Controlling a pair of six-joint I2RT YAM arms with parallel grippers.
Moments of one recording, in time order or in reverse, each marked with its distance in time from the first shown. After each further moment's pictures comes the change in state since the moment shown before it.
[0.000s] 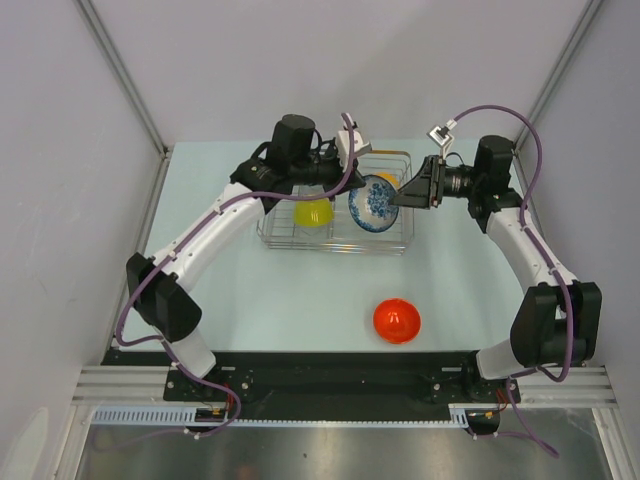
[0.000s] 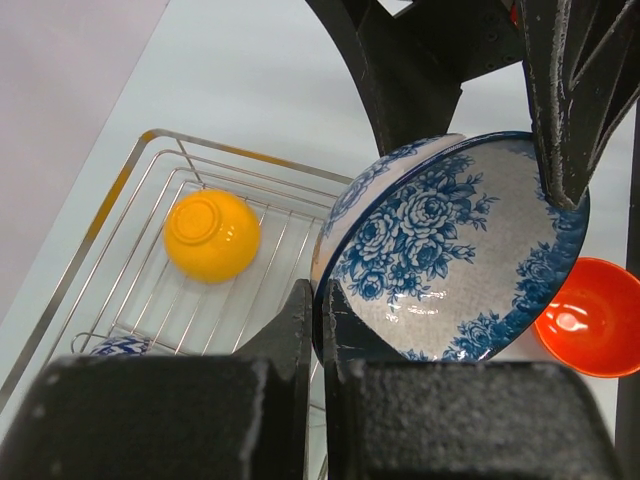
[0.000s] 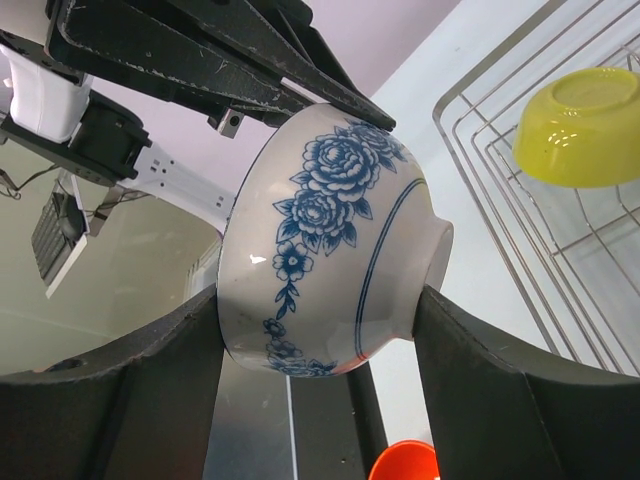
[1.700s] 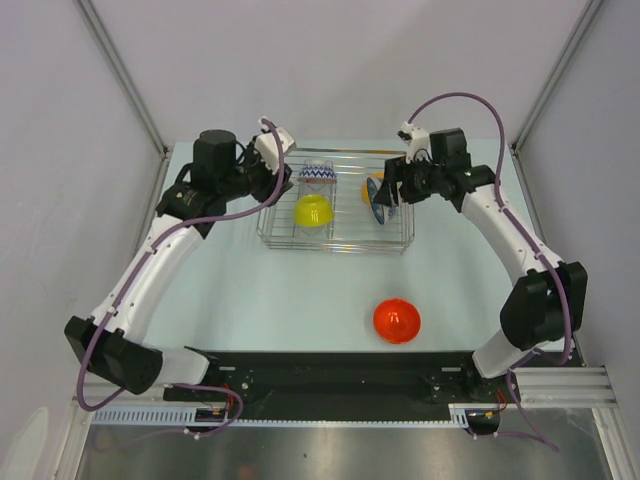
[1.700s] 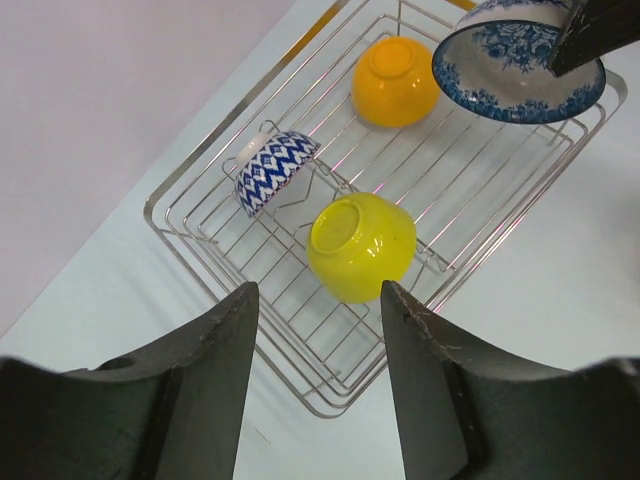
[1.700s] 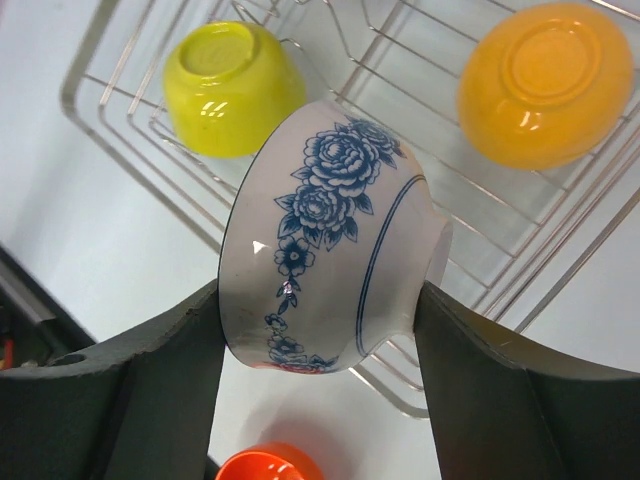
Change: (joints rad) left arm 0.242 -0.358 -0.273 -0.077 -0.246 0.040; right arm 0.183 0.122 0.275 -0.621 0.871 -0.498
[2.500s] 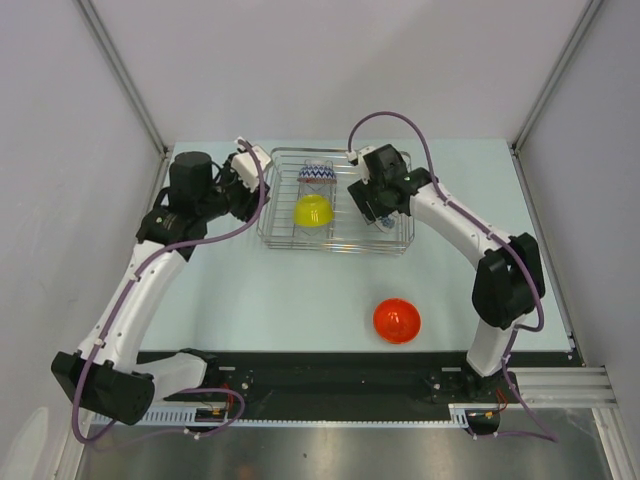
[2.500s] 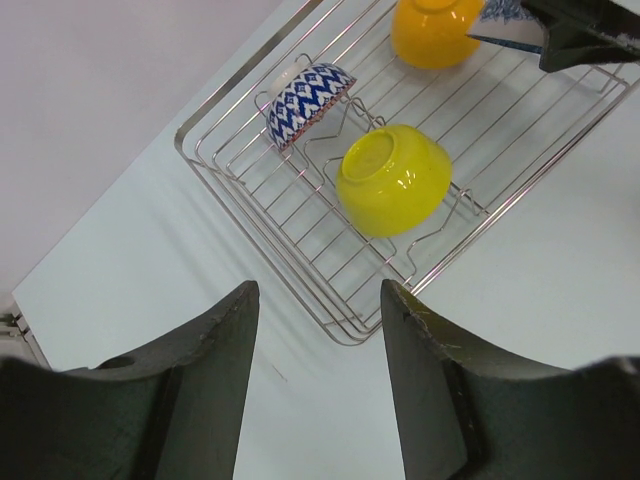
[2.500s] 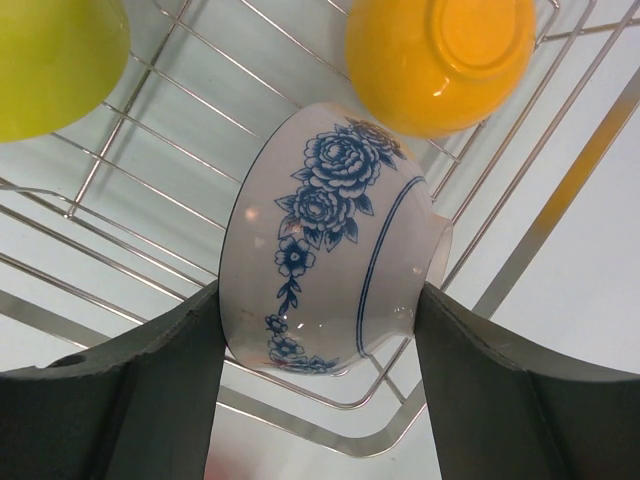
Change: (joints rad) left arm 0.101 -0.172 -0.197 0.008 -0.005 0.051; right arm 0.270 0.204 0.109 -0.095 0.638 -0.163
